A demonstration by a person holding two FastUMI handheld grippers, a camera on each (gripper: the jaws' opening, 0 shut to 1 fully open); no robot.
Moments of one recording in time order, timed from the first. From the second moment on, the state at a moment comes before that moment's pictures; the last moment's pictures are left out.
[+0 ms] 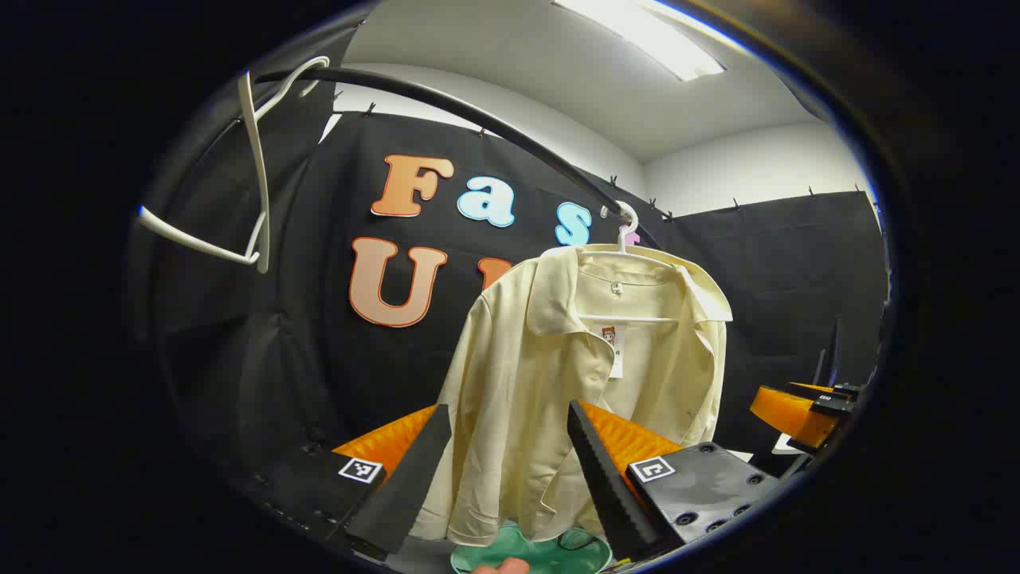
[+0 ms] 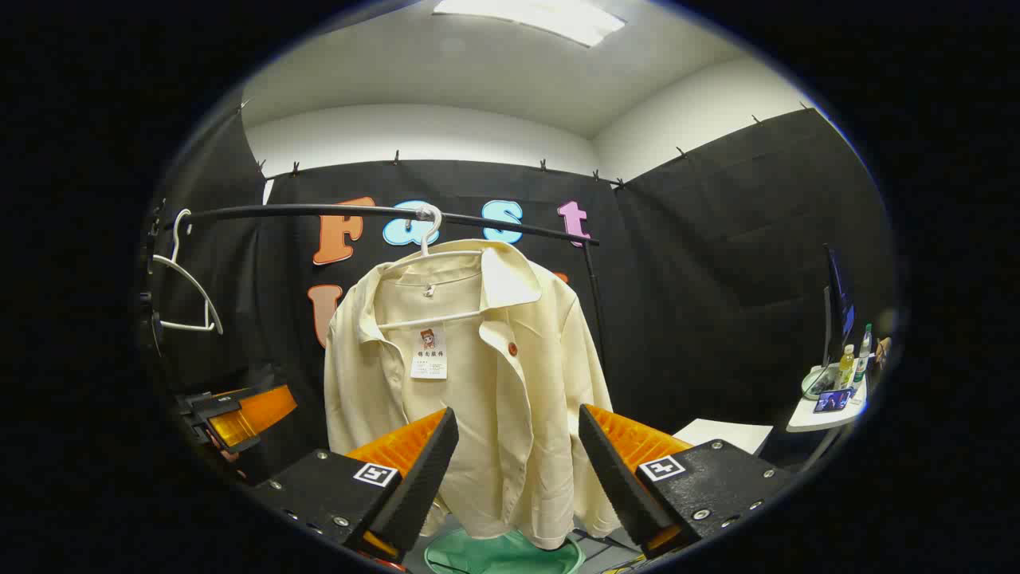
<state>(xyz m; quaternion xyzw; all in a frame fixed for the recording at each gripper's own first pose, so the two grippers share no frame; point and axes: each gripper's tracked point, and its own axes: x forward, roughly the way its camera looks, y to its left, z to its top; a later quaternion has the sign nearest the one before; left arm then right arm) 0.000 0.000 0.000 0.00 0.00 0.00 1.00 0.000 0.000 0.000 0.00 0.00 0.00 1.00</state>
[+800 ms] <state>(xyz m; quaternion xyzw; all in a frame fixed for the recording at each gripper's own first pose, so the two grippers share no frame) -0.008 -0.003 0.003 0.01 -0.01 0.01 1.00 0.000 -0.010 0.001 0.01 0.01 0.00 1.00</state>
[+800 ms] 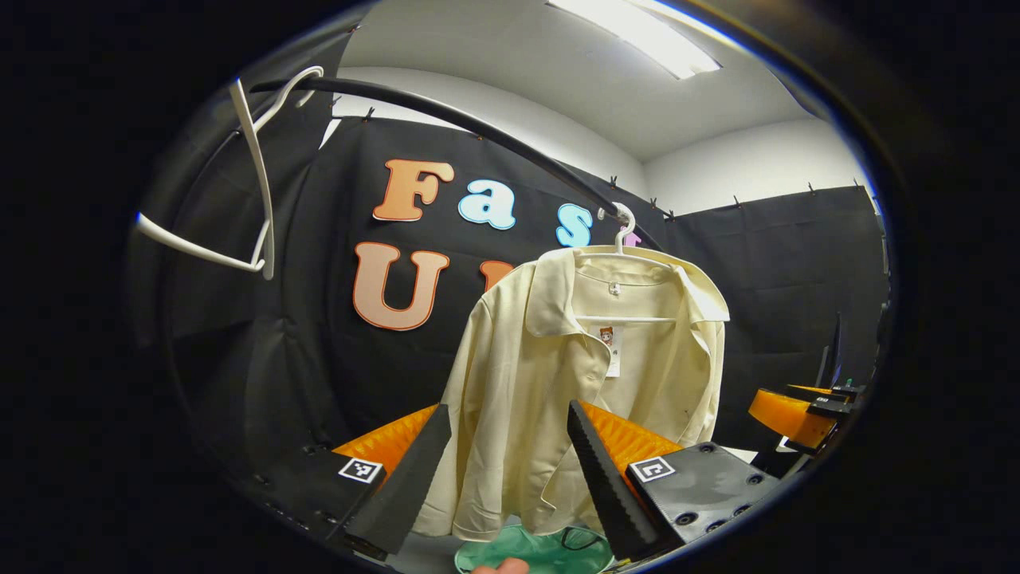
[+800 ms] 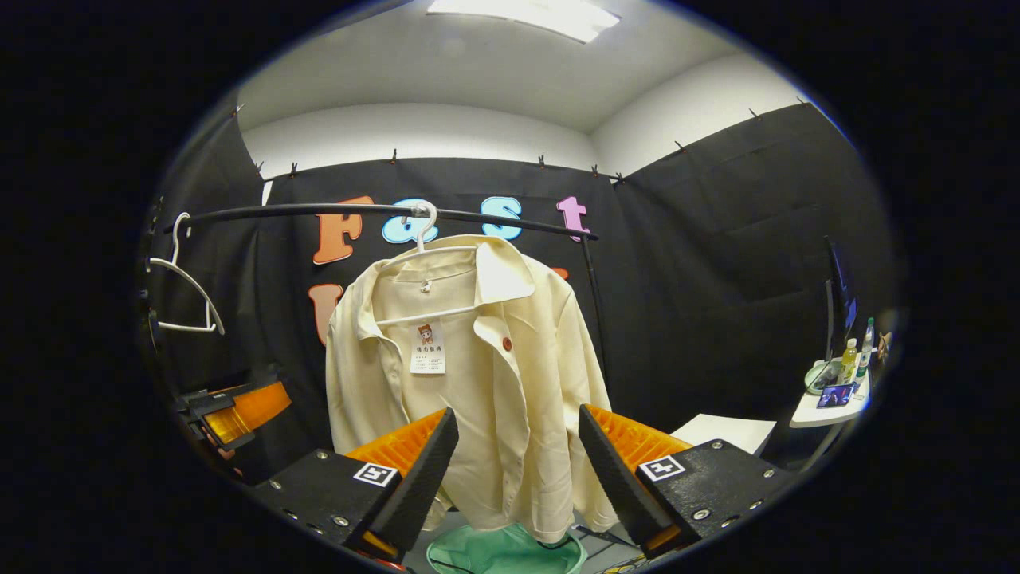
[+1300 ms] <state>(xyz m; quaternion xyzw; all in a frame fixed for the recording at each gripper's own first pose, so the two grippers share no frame) -0.009 -0.002 0.004 0.01 -0.01 0.01 1.00 -0.003 -0.022 -0.014 0.00 0.01 0.00 1.00</state>
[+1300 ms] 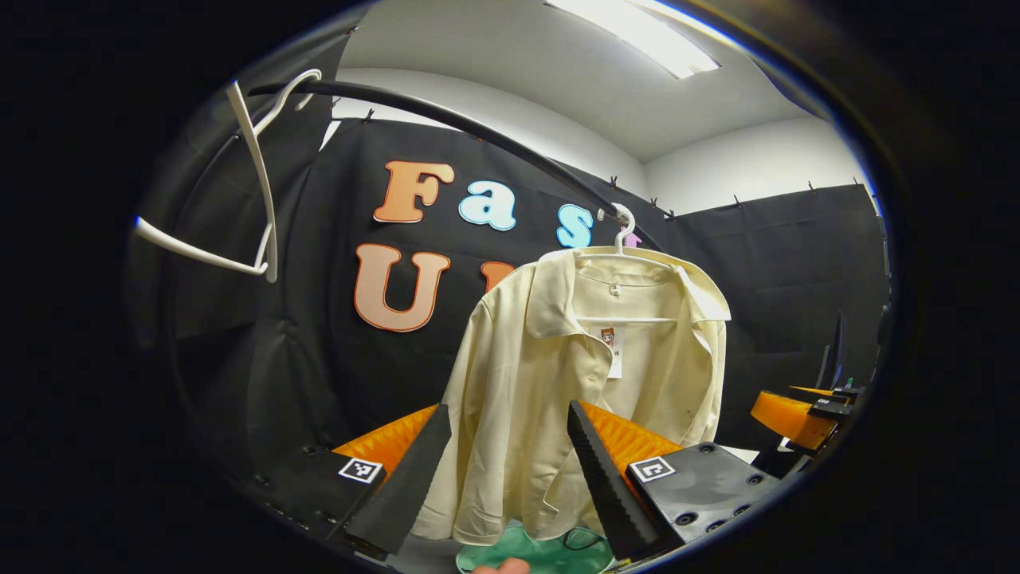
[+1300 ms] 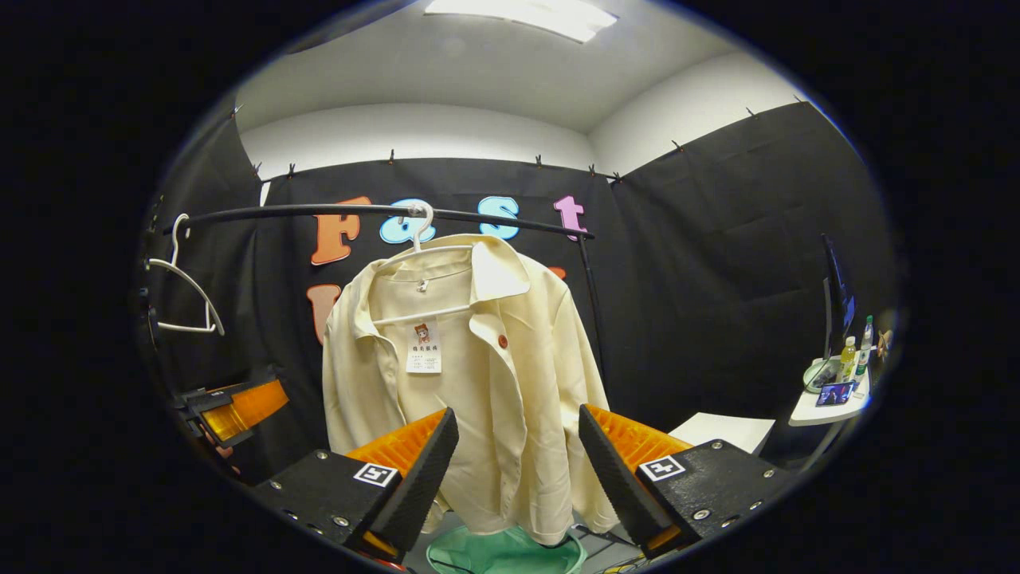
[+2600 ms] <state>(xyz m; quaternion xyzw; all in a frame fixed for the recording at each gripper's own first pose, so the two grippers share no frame) -0.021 0.023 0.002 0.00 0.00 0.04 1.00 0.218 -0.027 -0.060 -0.05 0.06 -0.10 0.99</state>
